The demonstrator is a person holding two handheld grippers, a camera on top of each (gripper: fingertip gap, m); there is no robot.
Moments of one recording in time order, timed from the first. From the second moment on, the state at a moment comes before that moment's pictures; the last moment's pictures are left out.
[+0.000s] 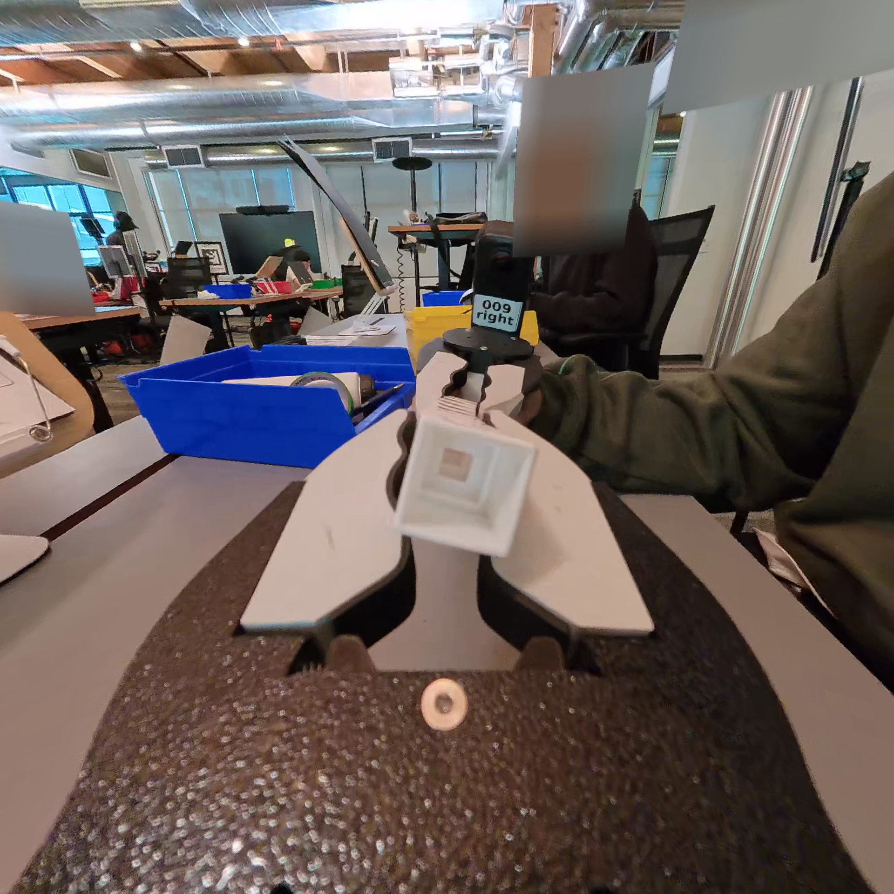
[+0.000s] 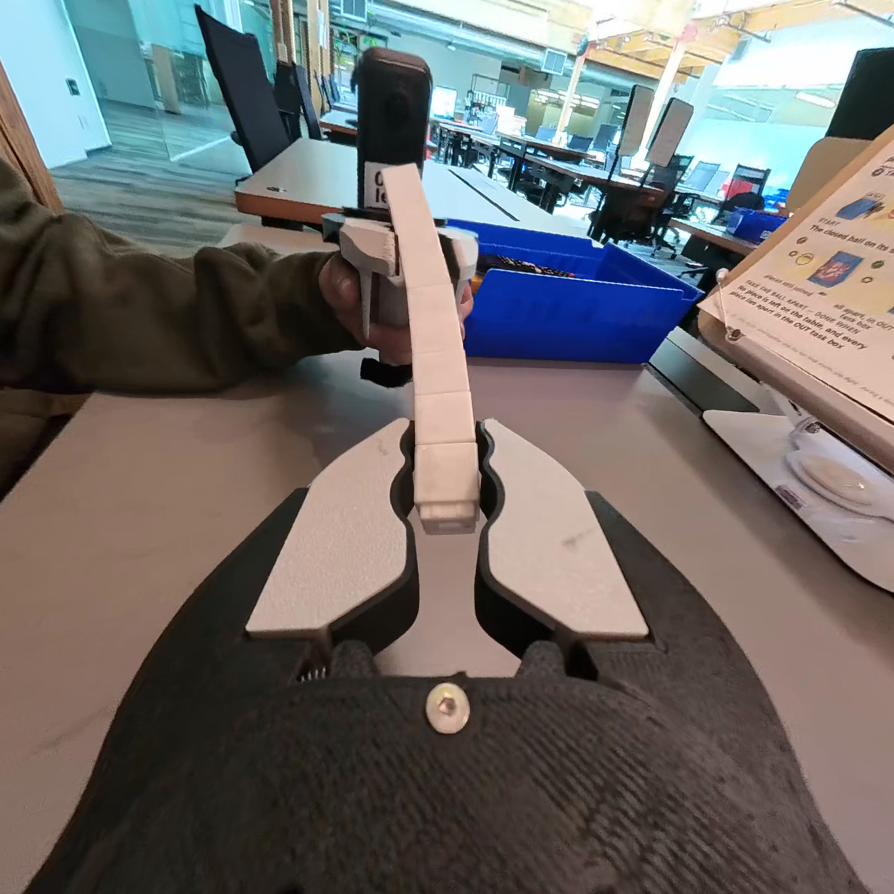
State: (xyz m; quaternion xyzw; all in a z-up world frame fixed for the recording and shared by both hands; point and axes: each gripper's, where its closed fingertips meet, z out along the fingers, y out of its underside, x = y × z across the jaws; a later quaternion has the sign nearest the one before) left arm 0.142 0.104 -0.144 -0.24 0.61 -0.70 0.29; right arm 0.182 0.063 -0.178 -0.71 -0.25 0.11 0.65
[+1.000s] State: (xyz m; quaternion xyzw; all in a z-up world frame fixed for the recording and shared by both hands) left arm 0.159 0.105 -0.104 -0.27 0.34 -0.88 0.22; right arm 0.189 0.082 -0.127 -0.57 -0.01 0.29 0.77
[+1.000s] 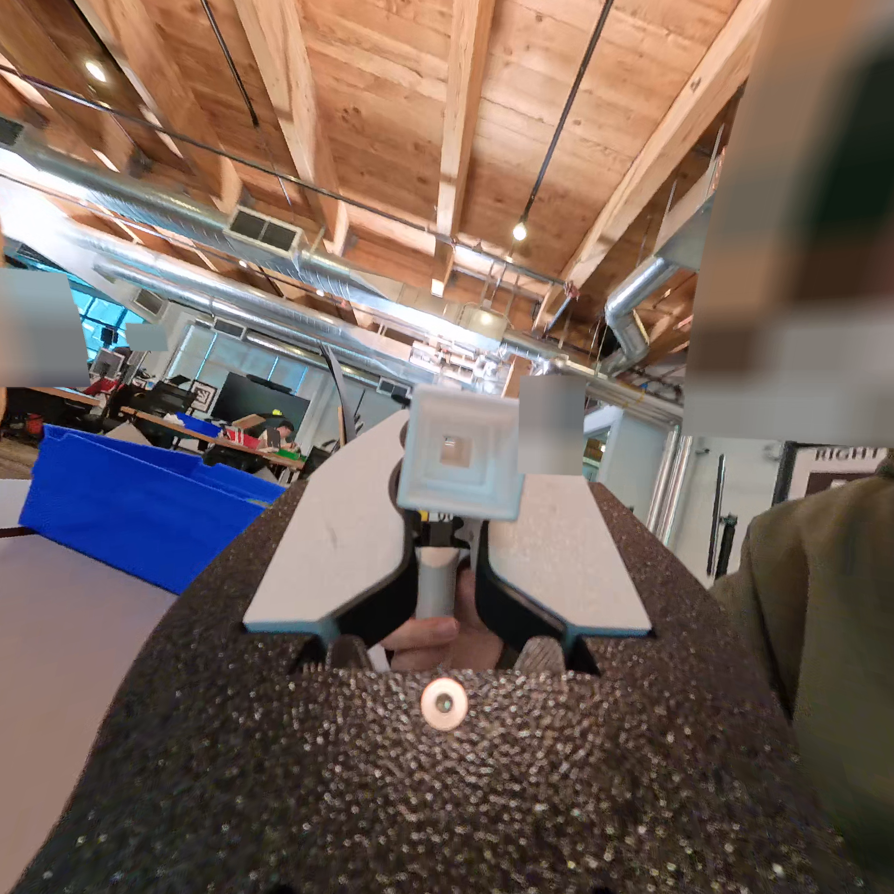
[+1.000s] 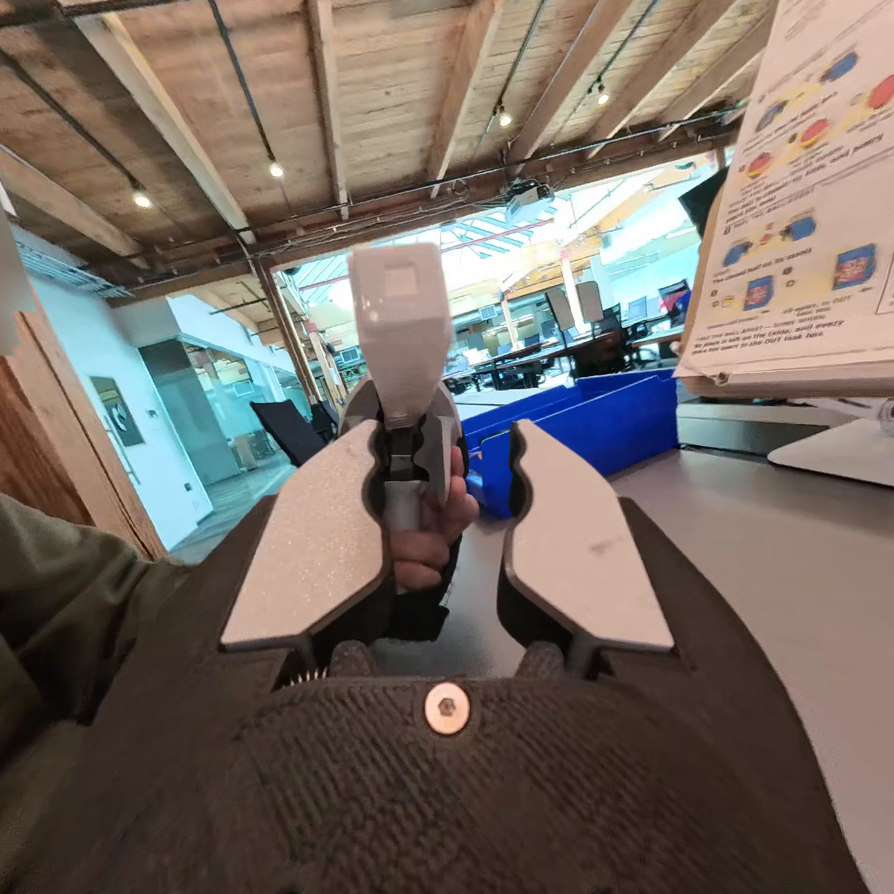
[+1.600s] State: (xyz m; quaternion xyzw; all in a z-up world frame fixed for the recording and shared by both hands) left arm 0.167 0.090 -0.120 -0.29 0.40 -0.84 0.24; right arm 0.206 0.073 -0.117 -0.51 0.02 0.27 0.82
